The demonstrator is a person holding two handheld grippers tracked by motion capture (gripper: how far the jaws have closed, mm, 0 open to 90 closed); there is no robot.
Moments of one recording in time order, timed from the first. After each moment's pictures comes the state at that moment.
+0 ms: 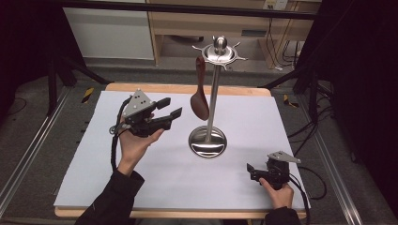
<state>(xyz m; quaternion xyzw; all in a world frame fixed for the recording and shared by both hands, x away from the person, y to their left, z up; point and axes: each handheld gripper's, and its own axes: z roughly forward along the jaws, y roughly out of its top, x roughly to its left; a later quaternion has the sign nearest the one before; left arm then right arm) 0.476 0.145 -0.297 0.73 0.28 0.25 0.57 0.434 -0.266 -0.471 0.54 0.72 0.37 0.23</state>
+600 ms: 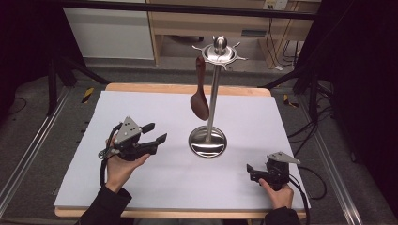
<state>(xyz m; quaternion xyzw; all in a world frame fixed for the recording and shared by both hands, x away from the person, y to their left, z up) 0.453 0.182 -0.364 0.76 0.33 0.24 0.51 0.432 -0.265 -0.470 0.54 0.72 0.37 0.24</state>
